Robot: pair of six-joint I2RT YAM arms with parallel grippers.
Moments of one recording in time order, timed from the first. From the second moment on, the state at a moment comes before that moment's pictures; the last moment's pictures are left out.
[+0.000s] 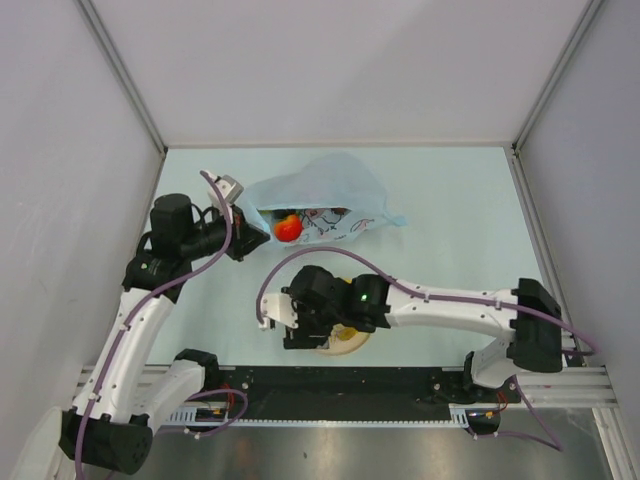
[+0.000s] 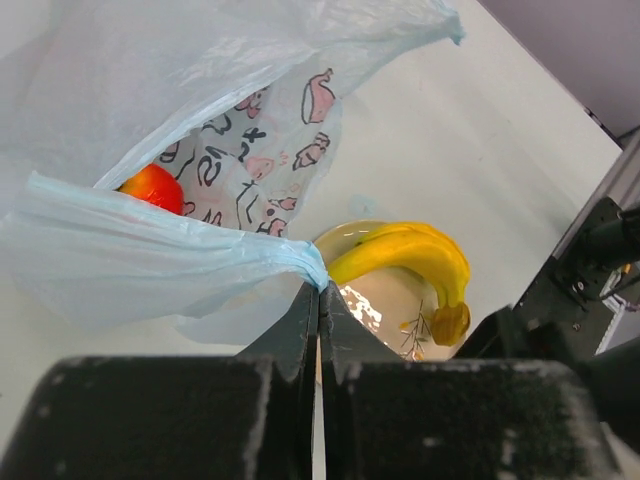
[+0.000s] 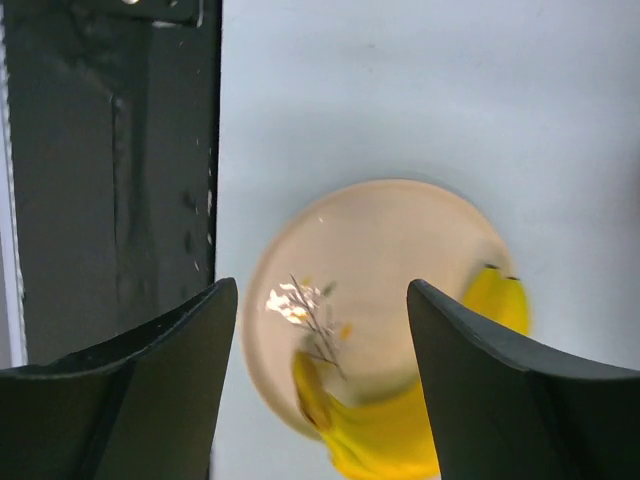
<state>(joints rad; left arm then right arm) -0.19 0.90 0.98 -0.52 0.67 -0.03 1.31 1.53 1.29 -0.61 -0.10 -0.43</state>
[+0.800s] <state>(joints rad) -0.12 0.83 0.96 -0.50 0.60 -0.10 1.31 1.86 1.22 -0.27 0.19 0.24</state>
